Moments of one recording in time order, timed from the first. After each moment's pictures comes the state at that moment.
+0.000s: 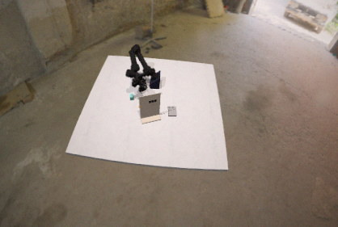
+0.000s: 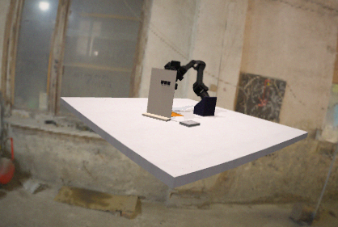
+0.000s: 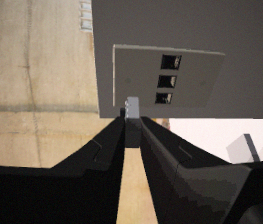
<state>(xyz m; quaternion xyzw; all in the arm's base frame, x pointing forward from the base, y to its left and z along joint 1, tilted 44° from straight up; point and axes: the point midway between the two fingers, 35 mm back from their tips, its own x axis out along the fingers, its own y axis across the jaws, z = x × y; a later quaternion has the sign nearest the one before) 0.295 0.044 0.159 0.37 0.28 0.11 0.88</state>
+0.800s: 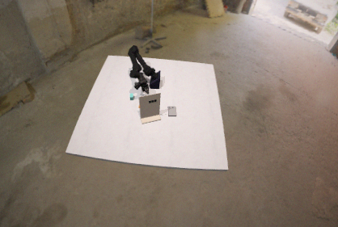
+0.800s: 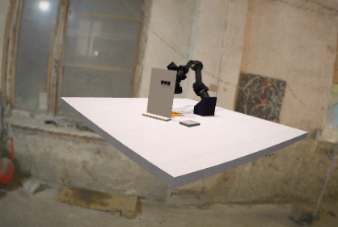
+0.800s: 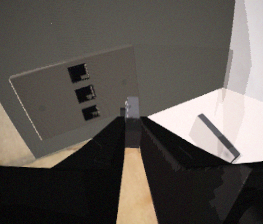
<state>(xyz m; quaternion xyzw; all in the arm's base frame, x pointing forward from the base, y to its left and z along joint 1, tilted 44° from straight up) 0.297 0.022 0.115 0.44 0.29 -0.10 0.85</state>
